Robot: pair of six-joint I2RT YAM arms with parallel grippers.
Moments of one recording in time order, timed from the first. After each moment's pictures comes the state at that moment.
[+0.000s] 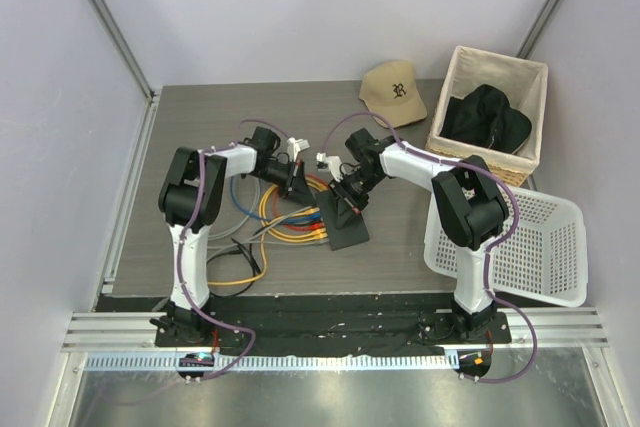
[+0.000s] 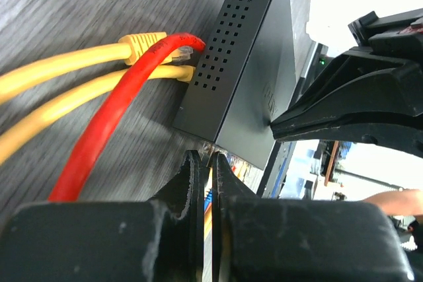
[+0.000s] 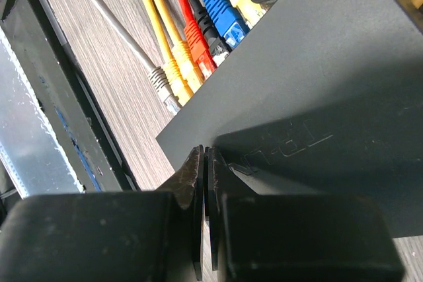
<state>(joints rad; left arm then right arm) -0.31 2.16 1.36 -0.45 1.07 -0.09 0.54 1.99 1.39 -0.78 -0.72 -0.31</state>
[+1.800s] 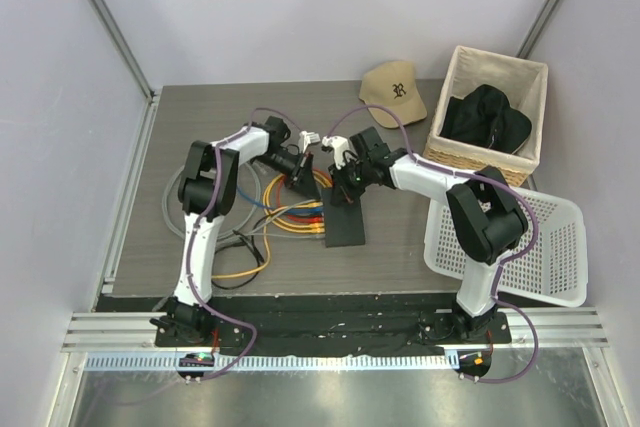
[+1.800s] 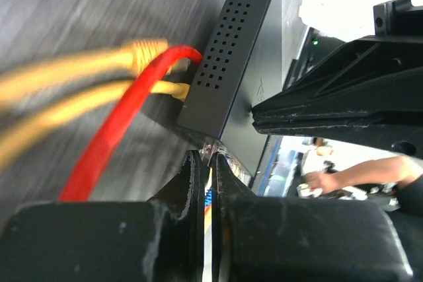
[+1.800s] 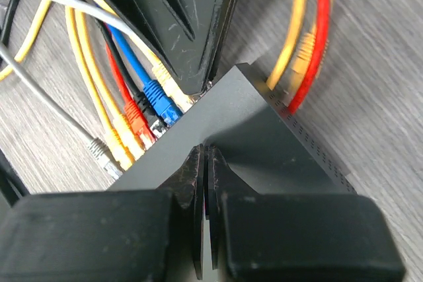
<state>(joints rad) -0.32 2.35 1.69 -0.83 1.11 0.09 0.56 1.86 1.20 -0.30 -0.46 -0.09</state>
